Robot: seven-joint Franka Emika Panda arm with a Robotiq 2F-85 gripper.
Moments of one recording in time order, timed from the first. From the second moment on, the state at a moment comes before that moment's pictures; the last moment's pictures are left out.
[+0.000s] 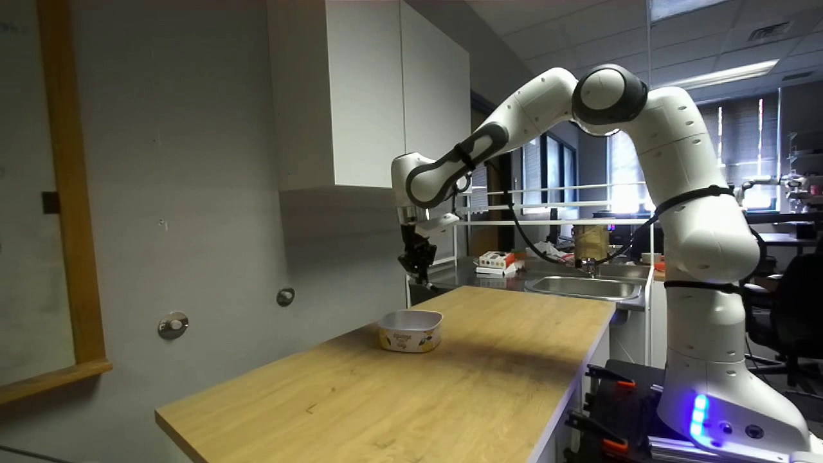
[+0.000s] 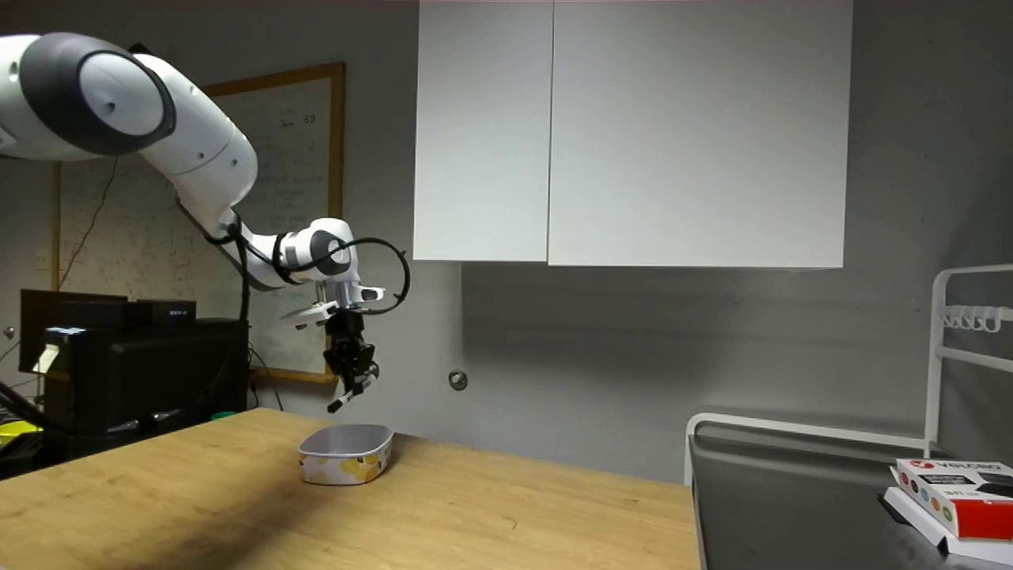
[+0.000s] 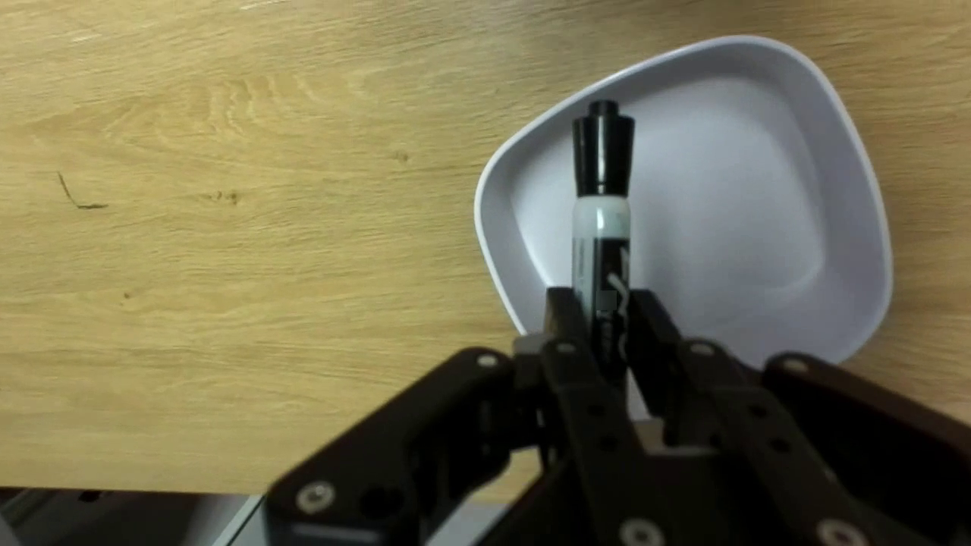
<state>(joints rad) 0.09 0.26 0.01 -1.84 -0.25 2.09 0.42</state>
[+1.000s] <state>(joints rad) 0.09 0.48 -0.01 -1.63 -0.21 1.91 0.42</state>
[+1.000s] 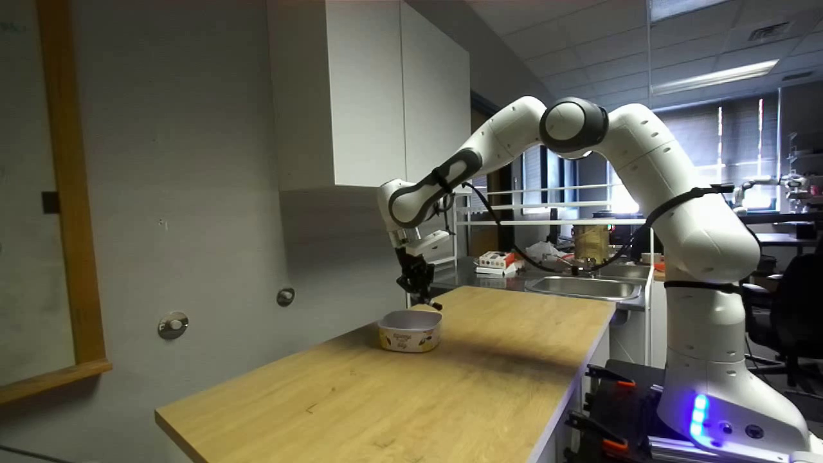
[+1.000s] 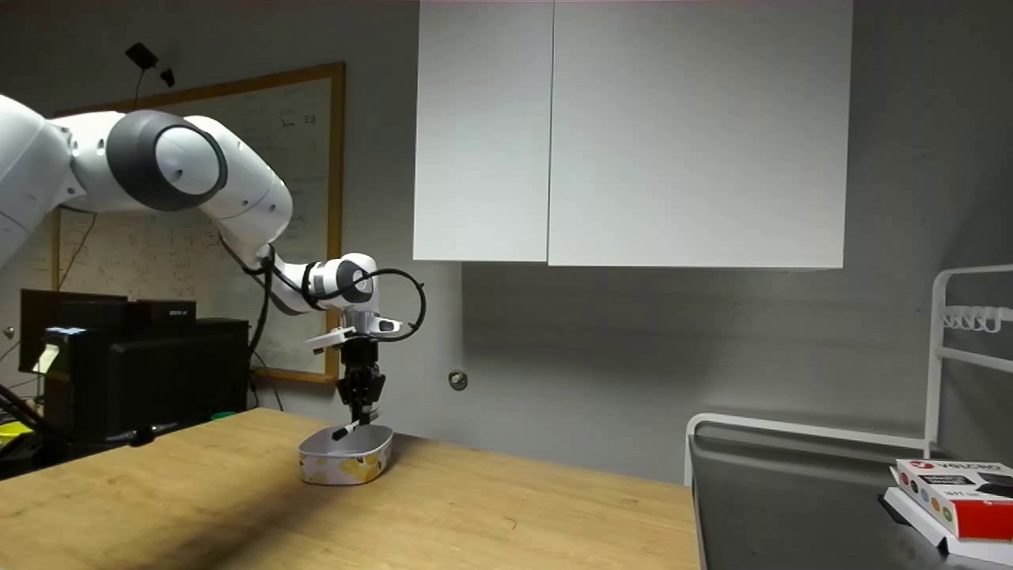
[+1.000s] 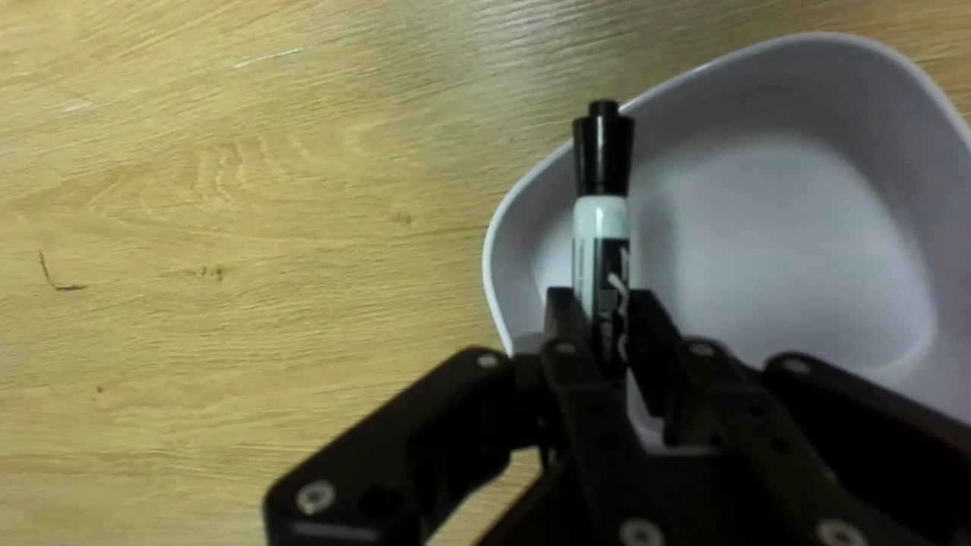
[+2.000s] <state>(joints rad) 0.10 0.50 -0.06 -1.54 -0.22 1.76 0.40</state>
